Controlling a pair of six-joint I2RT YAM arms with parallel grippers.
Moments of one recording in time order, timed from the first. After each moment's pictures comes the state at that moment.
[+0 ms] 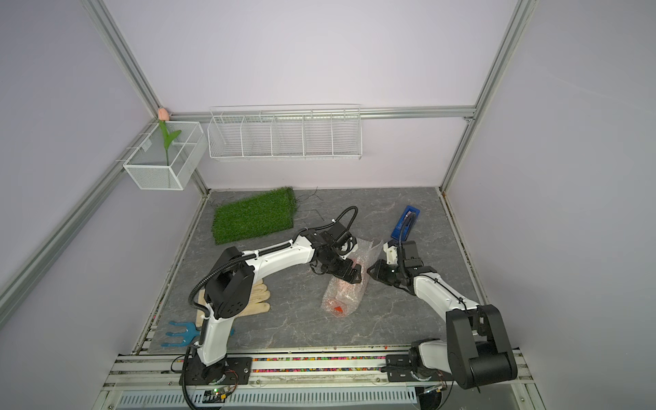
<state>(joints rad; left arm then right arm) -0.94 2.09 1.65 -0.73 0.33 -0.35 0.18 1.32 0.59 -0.23 -0.50 0.51</state>
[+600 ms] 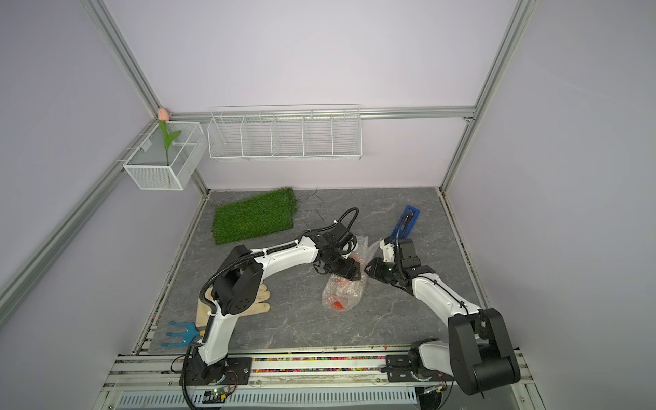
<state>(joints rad) -0.92 2.15 1.63 -0.63 0.33 -0.39 0.20 1.25 0.61 -0.24 -0.50 0.53</state>
